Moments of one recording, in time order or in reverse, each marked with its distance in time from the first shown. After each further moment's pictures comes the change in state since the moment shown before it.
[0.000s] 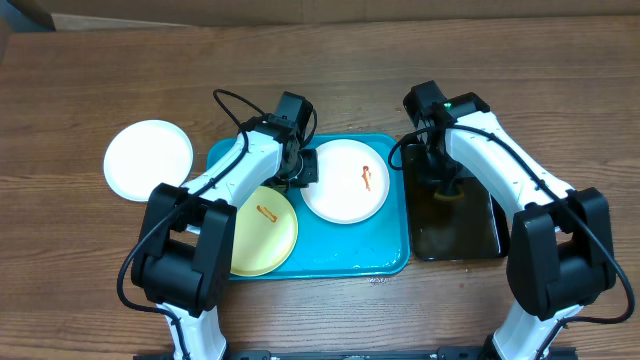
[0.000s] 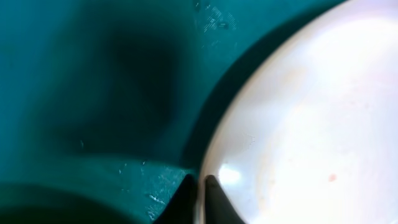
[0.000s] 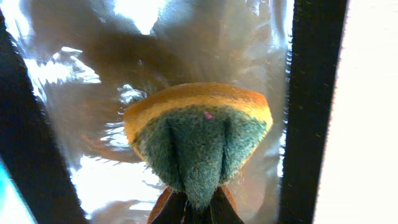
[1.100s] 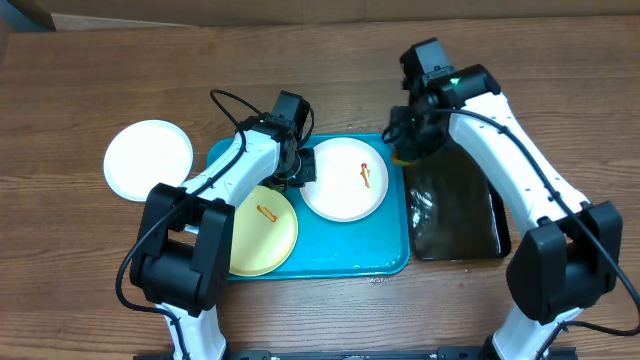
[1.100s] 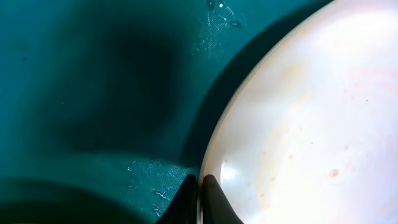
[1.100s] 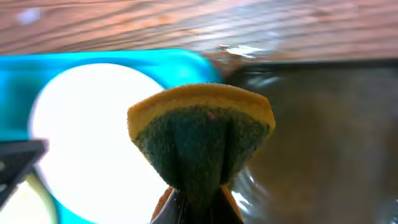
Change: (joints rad) left arm 0.013 0.000 0.001 -0.013 0.001 -0.010; right arm 0.032 -0.014 0.232 0.053 -0.375 -0.028
